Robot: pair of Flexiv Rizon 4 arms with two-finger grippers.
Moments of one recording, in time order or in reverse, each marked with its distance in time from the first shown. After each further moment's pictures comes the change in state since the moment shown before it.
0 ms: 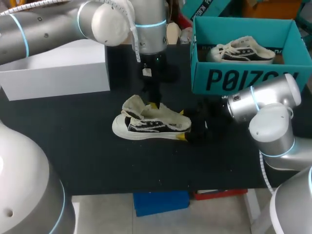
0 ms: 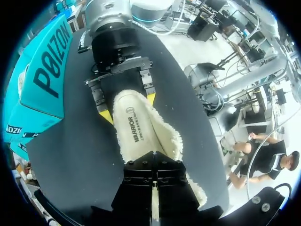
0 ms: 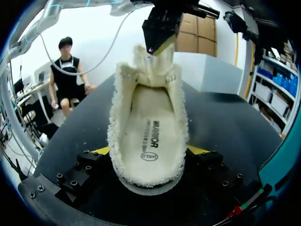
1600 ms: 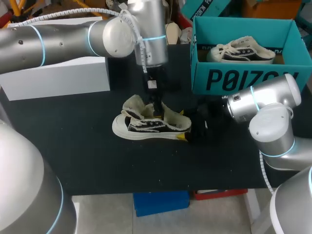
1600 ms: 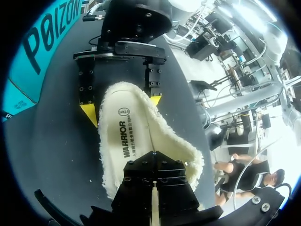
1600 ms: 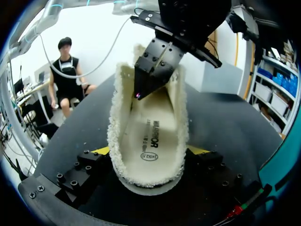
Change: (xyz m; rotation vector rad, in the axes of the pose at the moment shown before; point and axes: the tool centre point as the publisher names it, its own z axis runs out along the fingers) left arm -0.002 -0.009 0.057 0.115 0.181 -0.154; right arm 0.000 0.000 0.000 0.000 0.000 0.000
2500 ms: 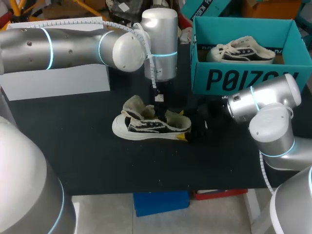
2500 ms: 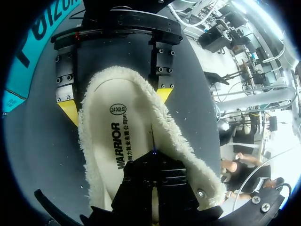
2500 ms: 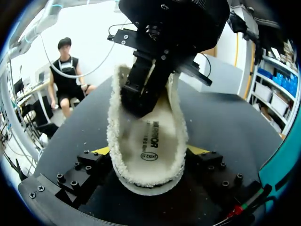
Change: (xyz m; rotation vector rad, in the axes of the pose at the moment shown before) left arm -0.004 0.002 0.035 -0.120 -0.075 -0.063; right arm 0.000 0.000 0.000 0.000 0.000 0.000
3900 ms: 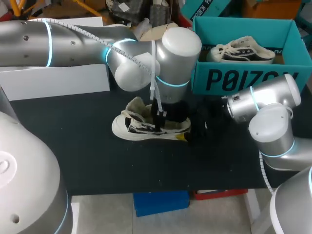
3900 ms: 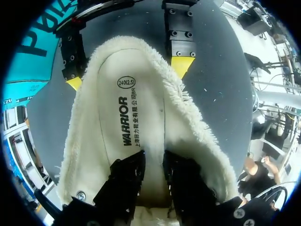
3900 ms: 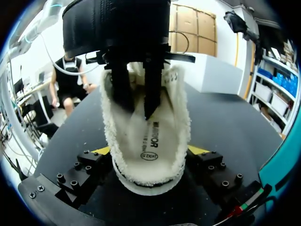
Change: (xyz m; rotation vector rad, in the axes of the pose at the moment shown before) left arm -0.008 0.028 0.001 -0.281 -0.416 -0.125; right arm 0.000 0.000 0.001 0.000 0.000 0.000
